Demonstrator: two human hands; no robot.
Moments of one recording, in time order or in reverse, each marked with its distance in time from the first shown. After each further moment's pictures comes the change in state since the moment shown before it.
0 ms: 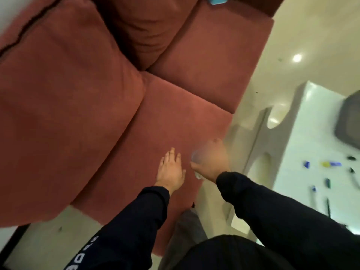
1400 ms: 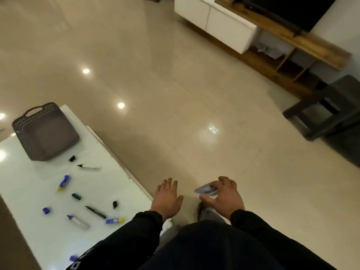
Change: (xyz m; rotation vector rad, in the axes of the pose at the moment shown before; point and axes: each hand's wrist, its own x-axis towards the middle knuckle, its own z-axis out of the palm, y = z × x) left_hand -0.256 0.934 0.457 0.565 -0.410 1.038; right_hand -0.632 0.933 -0.057 0.559 0.427 1.022
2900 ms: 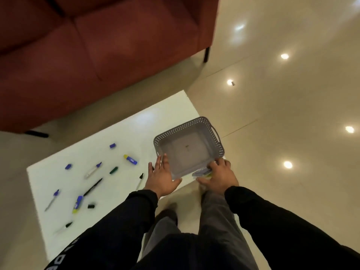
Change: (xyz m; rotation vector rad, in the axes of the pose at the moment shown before) left_hand 0.218 -0.455 -0.370 -0.989 0.553 -1.546; right_hand 0.575 -0.832 0.119 -0.878 -0.804 -1.566
